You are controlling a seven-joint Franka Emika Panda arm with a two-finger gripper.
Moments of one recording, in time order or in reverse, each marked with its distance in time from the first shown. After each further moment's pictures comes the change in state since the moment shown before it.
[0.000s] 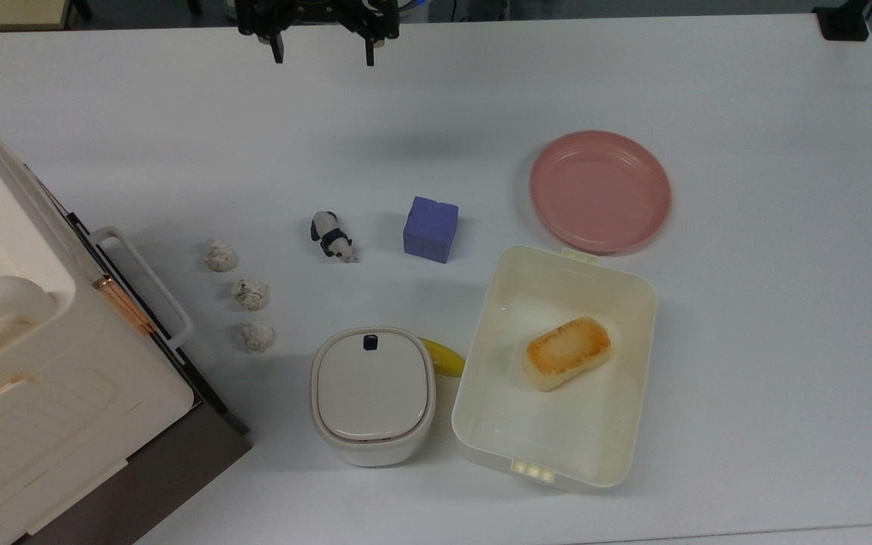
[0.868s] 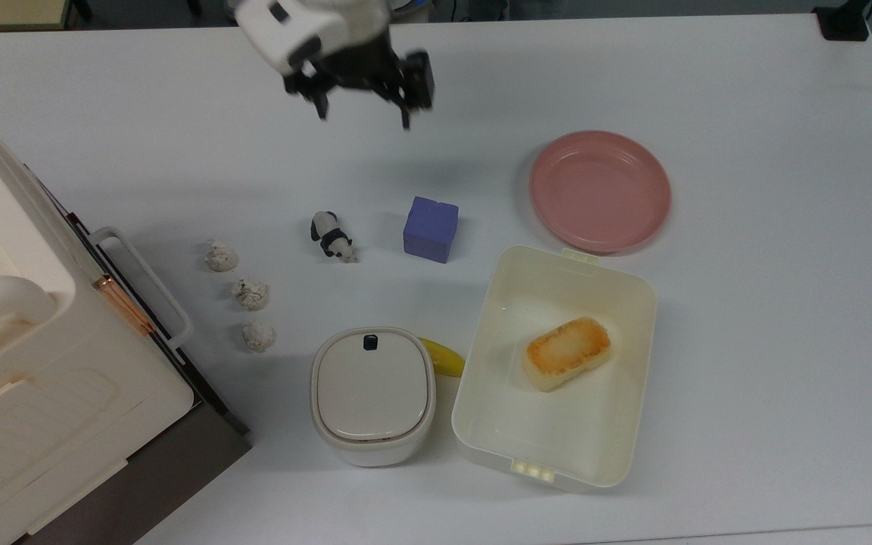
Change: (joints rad) arm 0.036 0.107 0.009 -0.048 0.074 0.153 0.202
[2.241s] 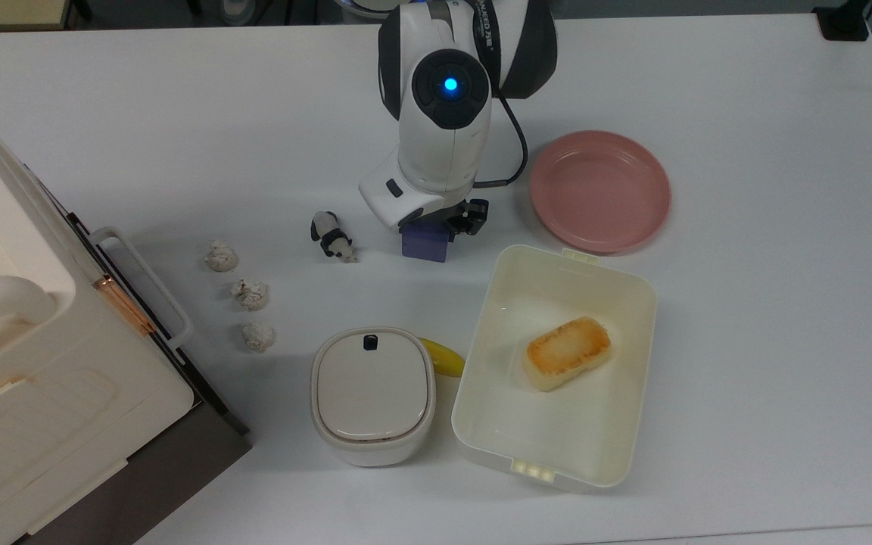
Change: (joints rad) arm 0.109 0.264 0.009 -0.117 -0.028 0.324 0.123
